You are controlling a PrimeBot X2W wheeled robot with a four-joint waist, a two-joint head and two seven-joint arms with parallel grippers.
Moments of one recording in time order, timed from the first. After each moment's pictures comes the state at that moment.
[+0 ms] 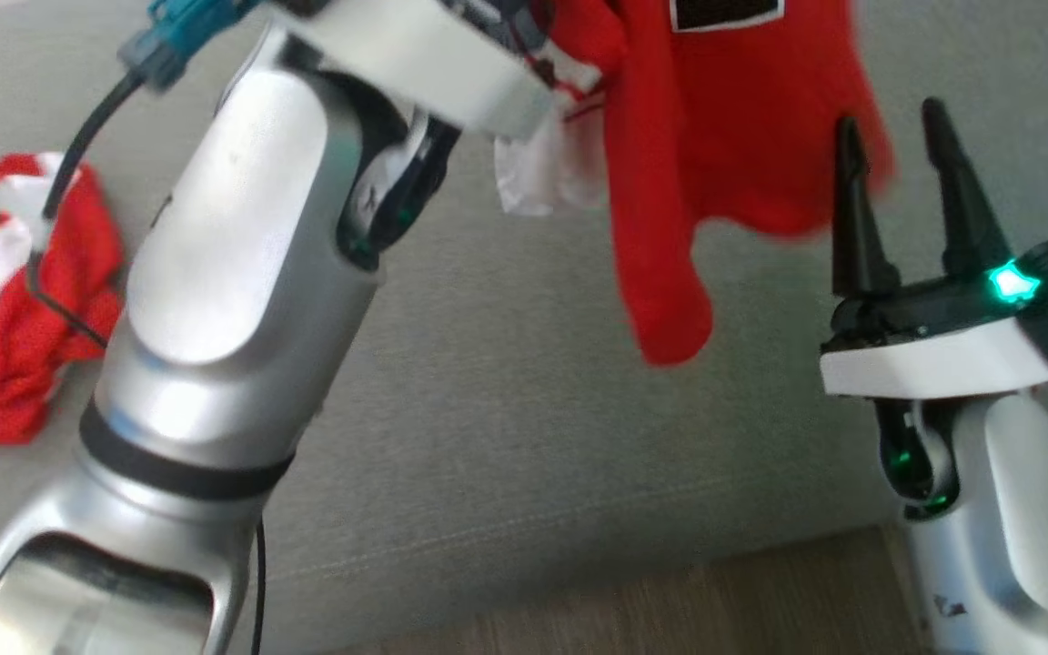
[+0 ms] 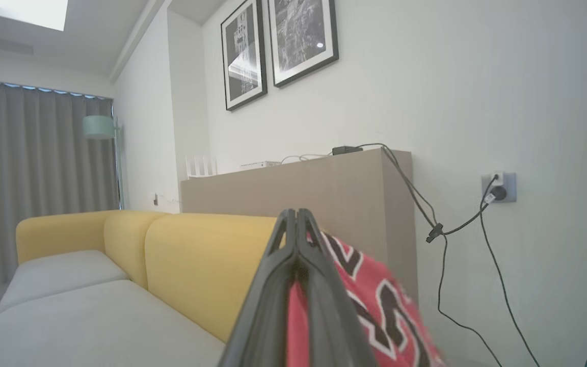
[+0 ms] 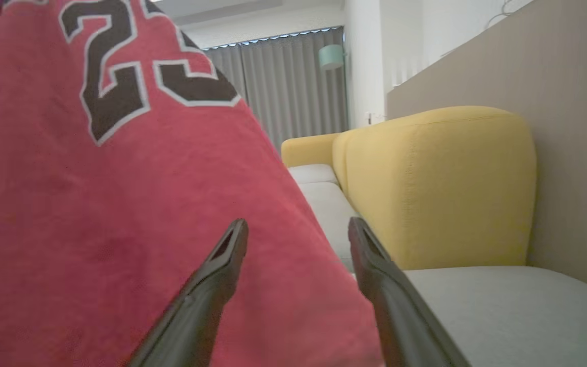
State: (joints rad) left arm -0.97 0.04 -0.51 0.15 -0.36 -0.04 -0.11; right arm -0.32 -0.05 0.05 0.01 0.24 0.13 -0.26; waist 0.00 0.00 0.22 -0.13
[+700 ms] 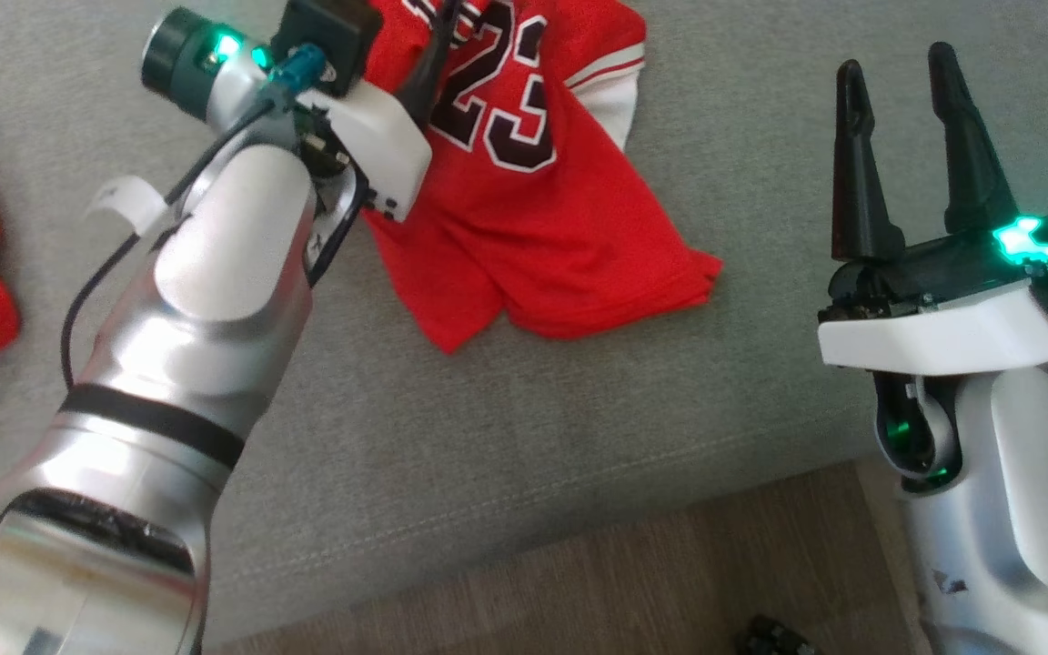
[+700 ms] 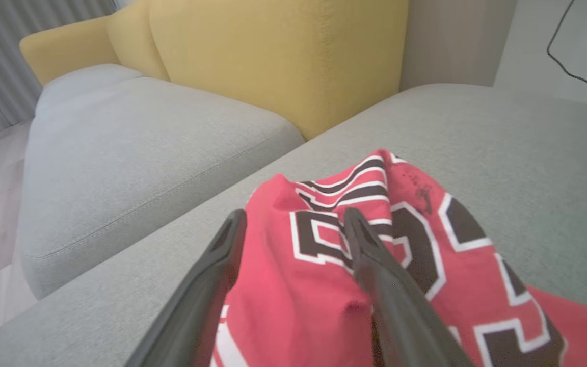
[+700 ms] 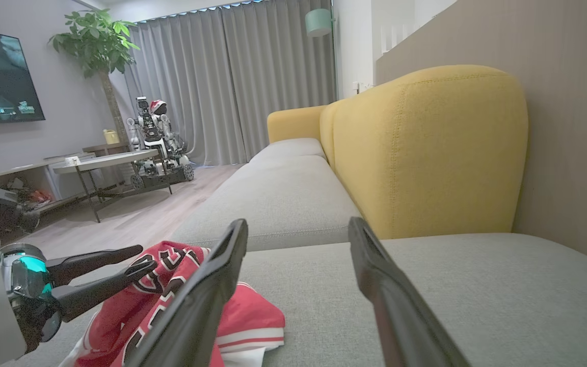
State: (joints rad) left arm -1.03 0.09 -0.63 0.86 -0.19 -0.04 -0.24; right arm -0.38 -0.05 0.07 -0.03 0.26 0.13 -0.26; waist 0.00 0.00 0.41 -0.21
